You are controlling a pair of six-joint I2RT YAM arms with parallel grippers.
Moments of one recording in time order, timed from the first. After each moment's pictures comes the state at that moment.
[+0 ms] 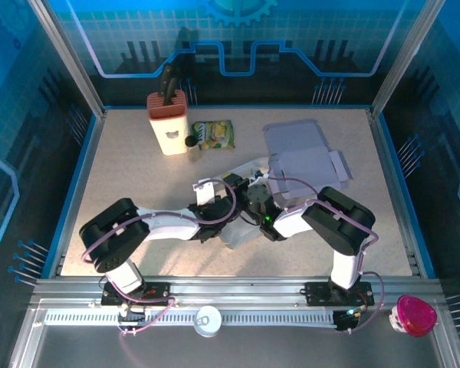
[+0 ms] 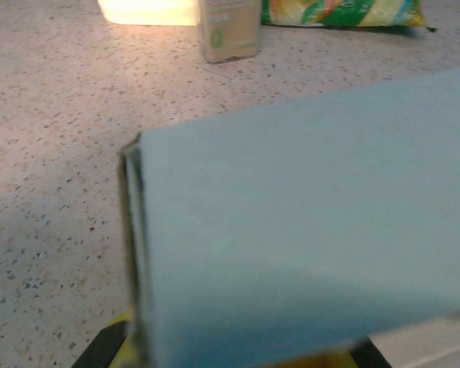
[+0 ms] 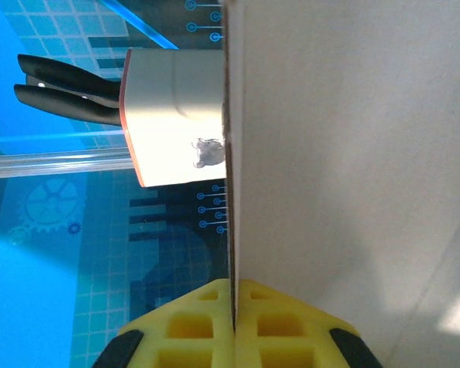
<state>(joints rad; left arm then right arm) -0.88 1.69 0.79 -0.18 -0.92 -0.98 0.85 1.84 0.68 1.04 0.24 1.62</state>
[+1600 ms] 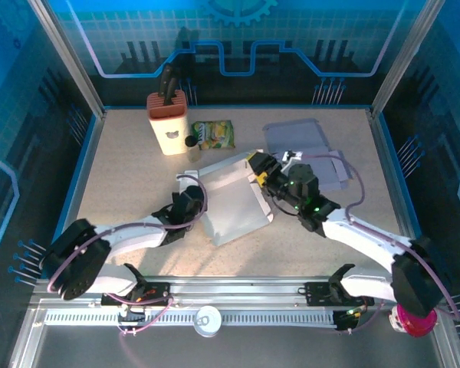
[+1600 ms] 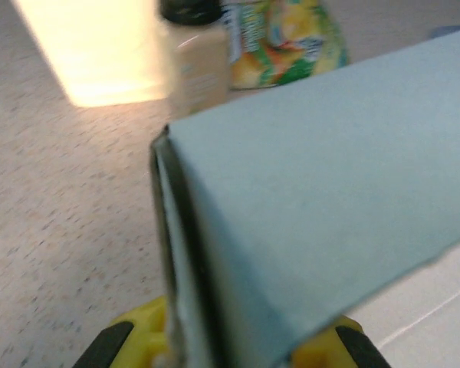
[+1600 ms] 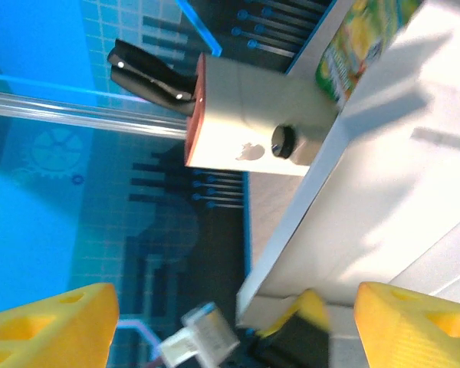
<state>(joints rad) -0.68 1.33 0.50 0.26 -0.58 -0.40 0.62 1.17 0.67 0.30 -0.05 1.31</state>
